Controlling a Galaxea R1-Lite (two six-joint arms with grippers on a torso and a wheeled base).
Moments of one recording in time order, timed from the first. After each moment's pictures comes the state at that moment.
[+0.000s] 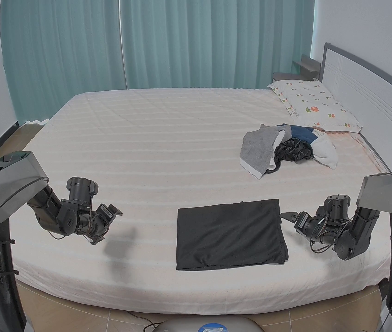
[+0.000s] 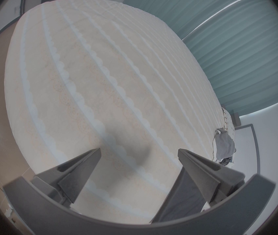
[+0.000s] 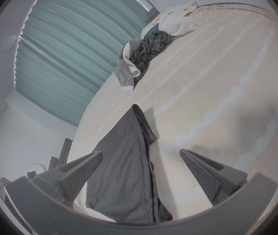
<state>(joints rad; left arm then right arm) -0.09 2.28 -0.96 -0.47 -0.06 -0.99 0.10 2.44 -0.71 -1.21 0.26 0.74</state>
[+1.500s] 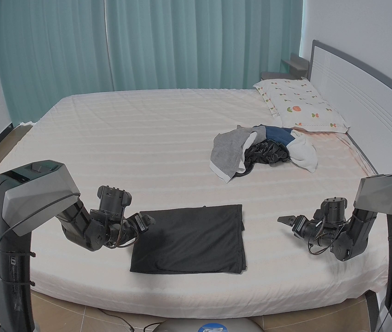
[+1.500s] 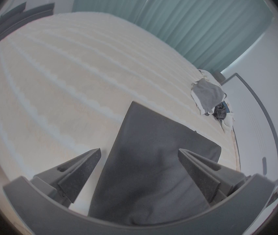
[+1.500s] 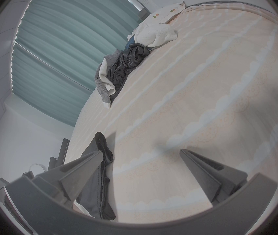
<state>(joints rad) -0.28 2.35 -0.98 -0.60 0.00 -0.74 0.11 2.47 -0.73 -1.18 0.27 0.74</state>
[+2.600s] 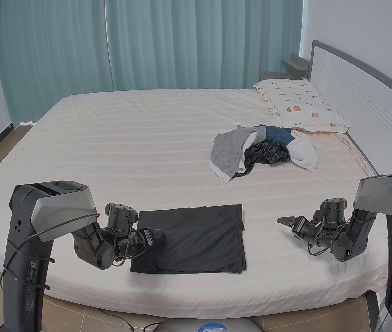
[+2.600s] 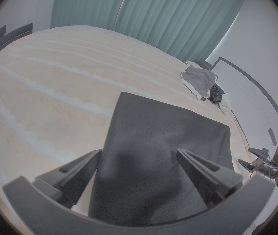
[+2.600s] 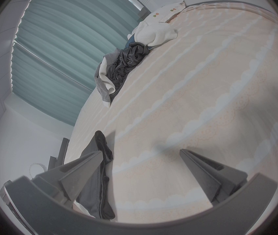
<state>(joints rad) -0.30 2.51 -0.92 -0.90 0.01 -0.54 0.11 2.47 -0.73 -1.18 0.27 0.74</state>
